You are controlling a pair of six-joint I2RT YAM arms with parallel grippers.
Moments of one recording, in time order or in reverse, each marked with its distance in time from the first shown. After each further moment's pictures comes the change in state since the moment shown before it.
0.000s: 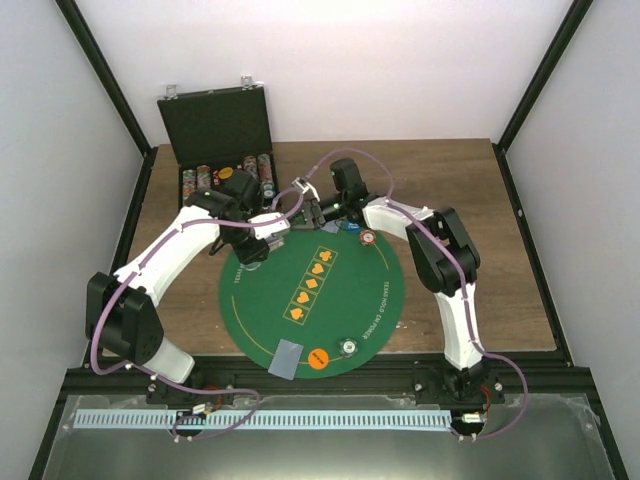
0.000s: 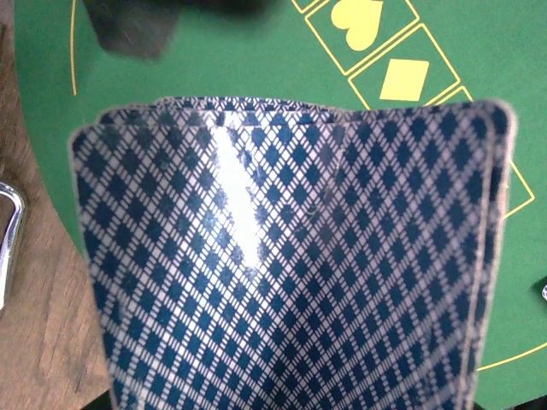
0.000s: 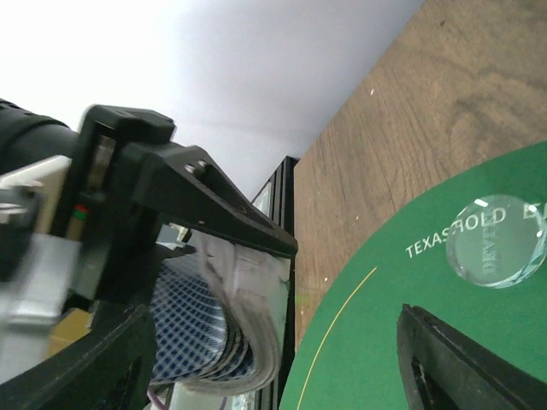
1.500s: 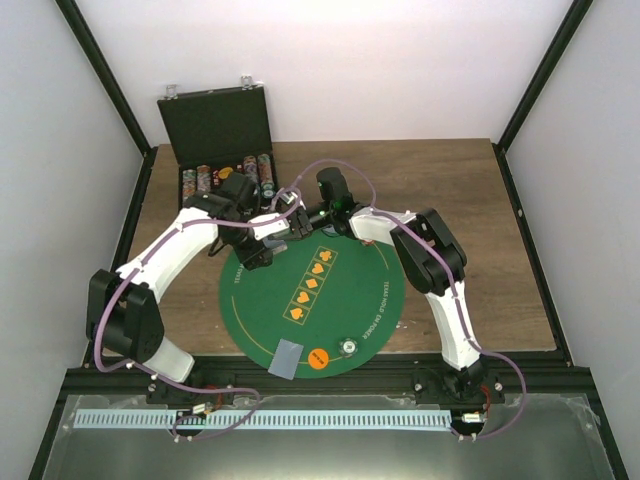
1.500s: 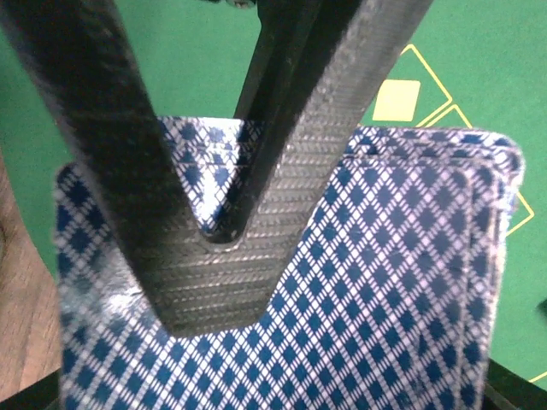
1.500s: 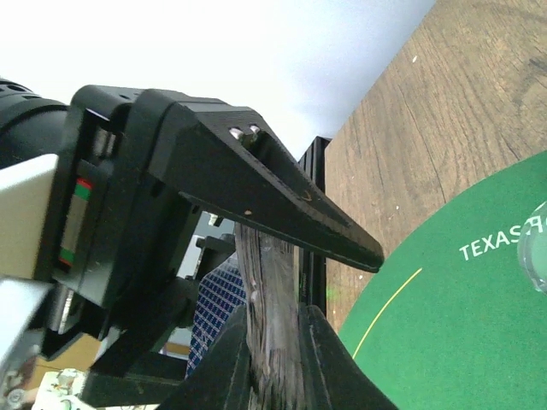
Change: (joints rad) left arm 0.039 0.007 -0.050 0.084 0.084 0.042; right arm 0.085 0.081 -0.011 0.248 -0.039 0.241
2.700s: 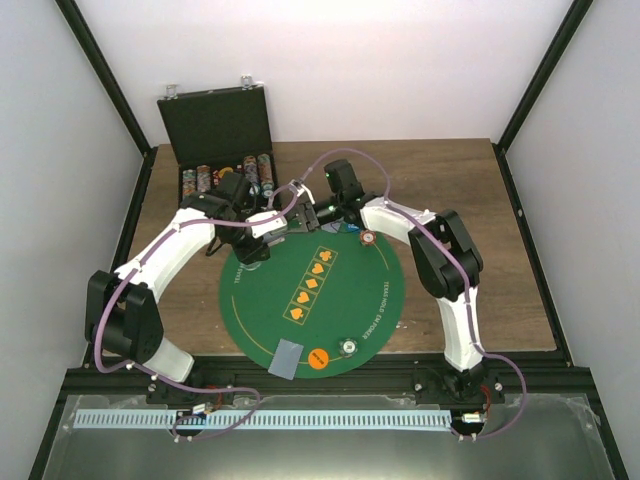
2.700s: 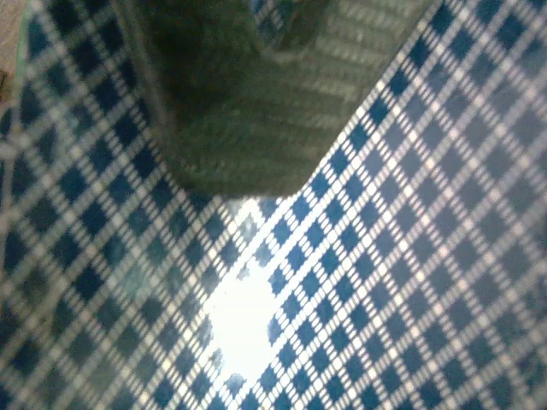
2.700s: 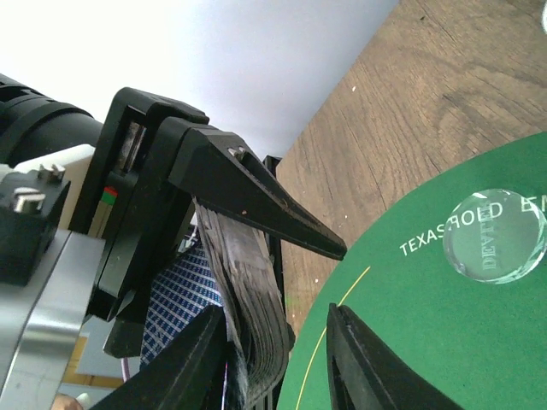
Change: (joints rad) left arm 0.027 -0.008 -0.024 0.045 0.041 0.026; right arm -0.043 -0.109 0.012 -0.344 0.139 -0.270
